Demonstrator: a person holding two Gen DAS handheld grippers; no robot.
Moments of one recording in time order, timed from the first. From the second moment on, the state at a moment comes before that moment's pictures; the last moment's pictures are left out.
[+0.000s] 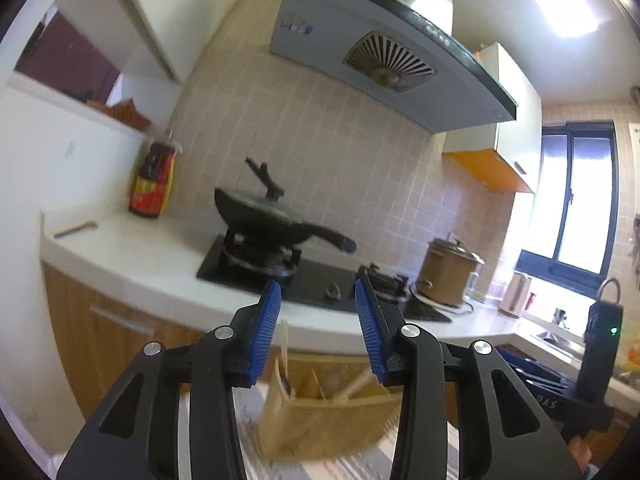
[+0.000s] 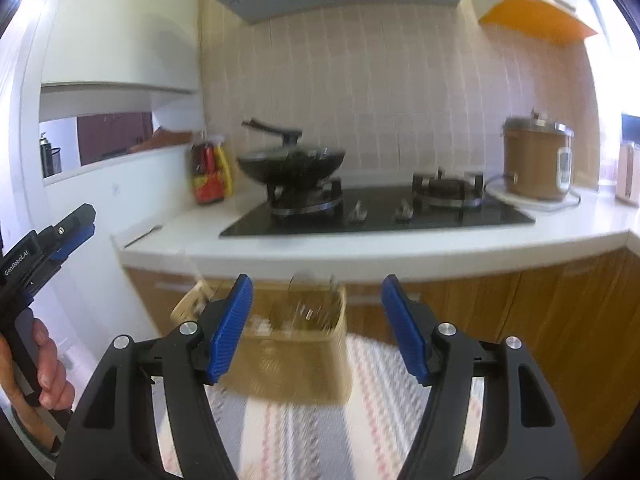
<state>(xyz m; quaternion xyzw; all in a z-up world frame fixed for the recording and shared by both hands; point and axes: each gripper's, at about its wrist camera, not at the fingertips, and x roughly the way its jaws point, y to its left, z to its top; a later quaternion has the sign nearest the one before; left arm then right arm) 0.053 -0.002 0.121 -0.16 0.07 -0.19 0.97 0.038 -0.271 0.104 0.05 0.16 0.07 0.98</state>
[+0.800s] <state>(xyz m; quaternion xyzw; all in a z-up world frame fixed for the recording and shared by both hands) 0.083 -0.039 -0.038 -0.13 0.51 -0.22 0.82 0.027 -0.211 -0.046 0.14 0.54 0.13 0.82</state>
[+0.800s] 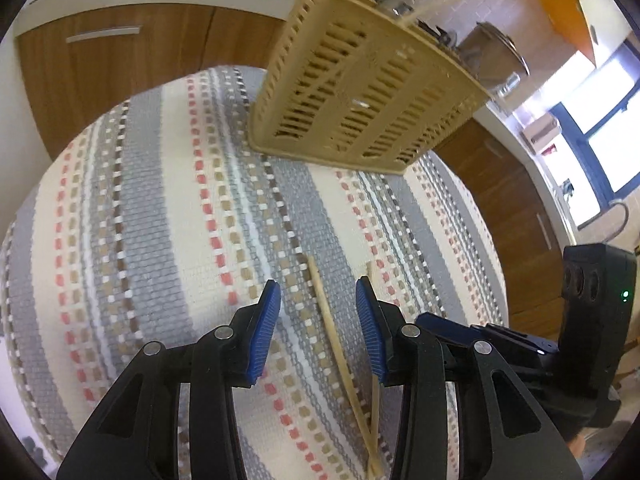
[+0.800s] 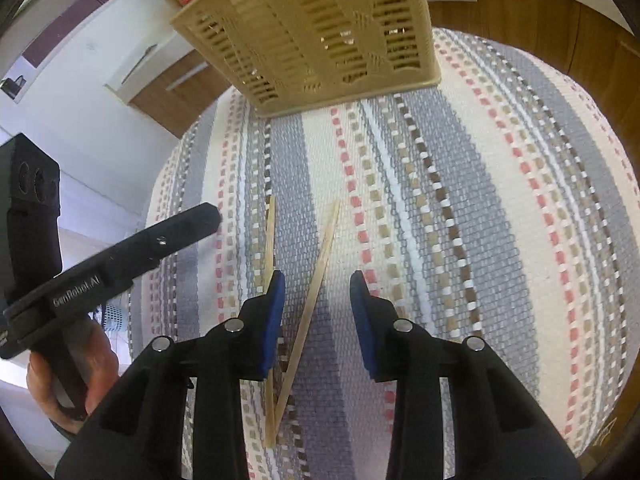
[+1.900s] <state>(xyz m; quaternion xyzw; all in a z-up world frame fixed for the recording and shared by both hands) 0.082 -0.085 -0.064 0.04 0.55 -0.27 0.79 0.046 -0.218 -0.050 -0.01 0.59 0.10 0.80</state>
